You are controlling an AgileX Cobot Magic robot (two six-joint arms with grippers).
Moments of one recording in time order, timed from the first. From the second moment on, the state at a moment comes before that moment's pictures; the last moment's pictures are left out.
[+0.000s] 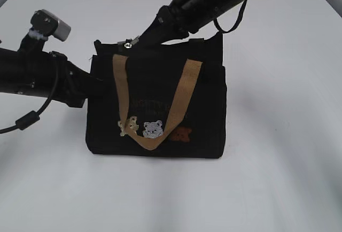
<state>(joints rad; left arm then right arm) -0.20 1.66 -0.79 -1.57 0.58 2.05 0.34 2.10 -1.70 1.03 0.99 -1.02</state>
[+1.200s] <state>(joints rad) -0.21 1.67 -0.80 -1.60 0.59 2.06 0.24 2.03 -1.70 1.10 1.09 -0.94</state>
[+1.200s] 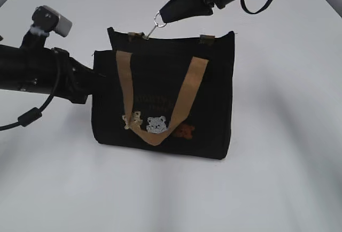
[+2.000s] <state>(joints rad) -0.21 1.67 -0.80 -1.60 0.56 2.02 0.16 1.90 -1.70 0.66 1.19 -0.65</state>
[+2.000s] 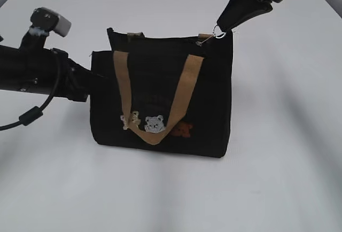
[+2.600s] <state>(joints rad) -0.21 1.52 -0.80 -1.31 0.54 1.54 0.21 1.78 -1.70 0.50 1.21 -0.41</state>
